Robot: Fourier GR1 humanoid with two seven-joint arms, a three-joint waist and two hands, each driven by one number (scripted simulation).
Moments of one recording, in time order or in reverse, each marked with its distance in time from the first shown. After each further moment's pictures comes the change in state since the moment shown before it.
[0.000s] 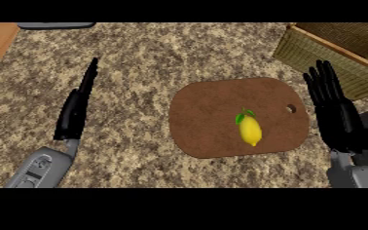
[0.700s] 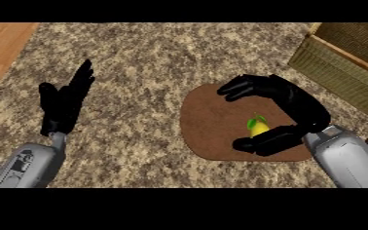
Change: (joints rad) left arm 0.000 -0.008 0.124 0.037 0.237 -0.167 0.132; right arm -0.322 -0.095 0.295 -0.075 0.296 0.366 -0.208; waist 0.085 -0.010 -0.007
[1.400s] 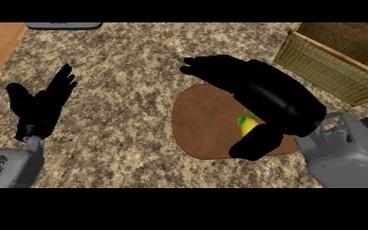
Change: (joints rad) left arm 0.051 0.054 0.101 0.028 0.065 -0.092 0.000; right arm -0.269 -0.044 0.136 -0.200 0.302 0.049 0.666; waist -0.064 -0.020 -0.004
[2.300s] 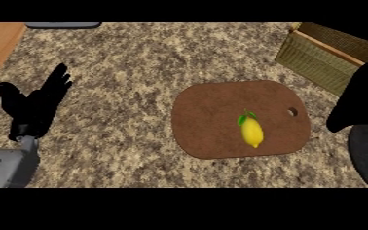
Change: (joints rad) left arm 0.006 -0.004 0.048 0.000 -0.006 -0.037 0.010; right arm -0.304 -0.209 -0.243 0.157 -0.457 0.552 0.431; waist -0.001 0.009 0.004
